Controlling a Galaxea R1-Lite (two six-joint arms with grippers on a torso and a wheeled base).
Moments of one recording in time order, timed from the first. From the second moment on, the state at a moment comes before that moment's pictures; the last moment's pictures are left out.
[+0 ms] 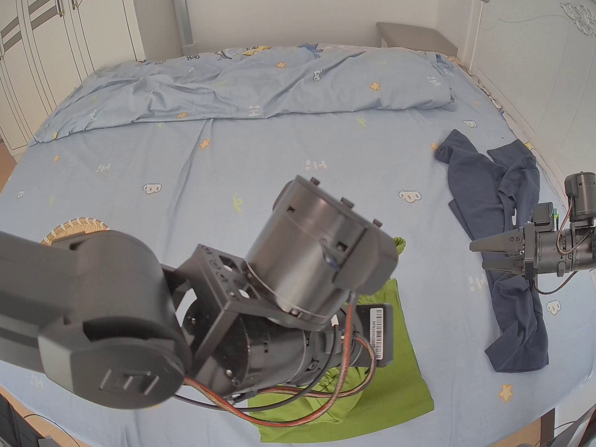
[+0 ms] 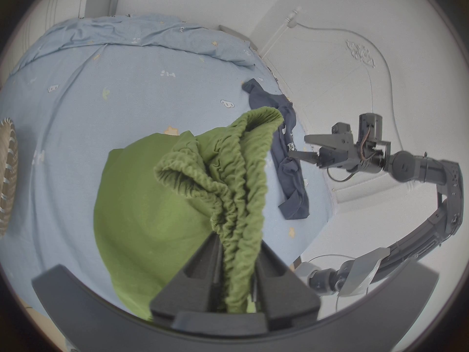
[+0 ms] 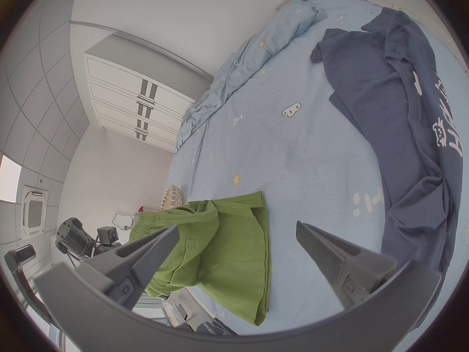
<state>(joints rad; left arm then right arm) -1.04 1.79 -1.24 0.15 0.18 -0.69 -0.04 1.59 -0.84 -0.04 0.82 0.28</state>
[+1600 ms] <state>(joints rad) -0.44 1.83 -0.81 -0.32 -0.43 -0.70 0.60 1.76 -0.75 -0.02 0.62 0.27</state>
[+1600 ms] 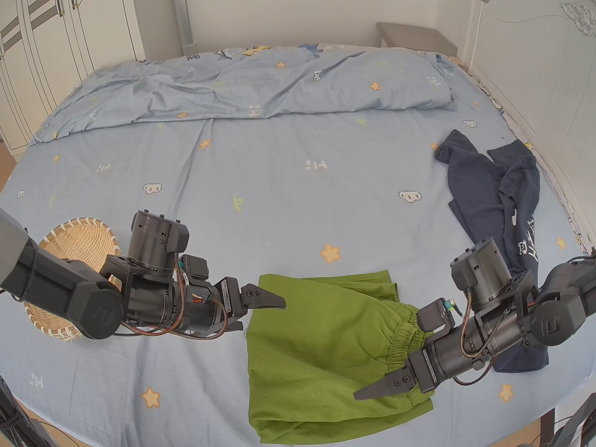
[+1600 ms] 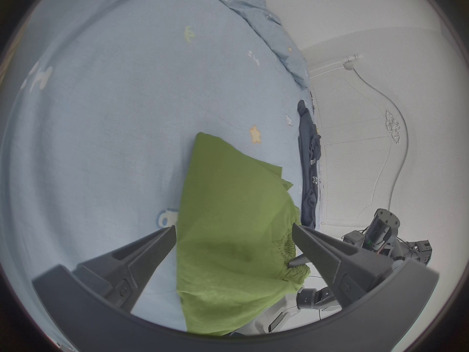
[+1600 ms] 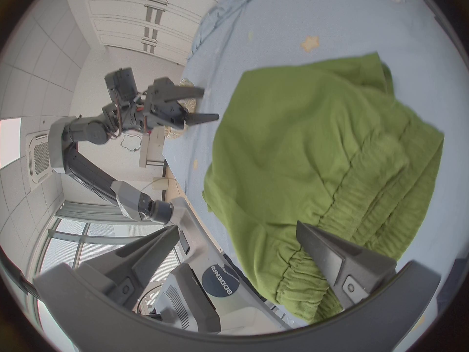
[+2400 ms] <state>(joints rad) -0.48 1.93 -0.66 -0.56 -0.56 -0.66 0.46 1.79 -0.39 -0.30 0.63 0.19</state>
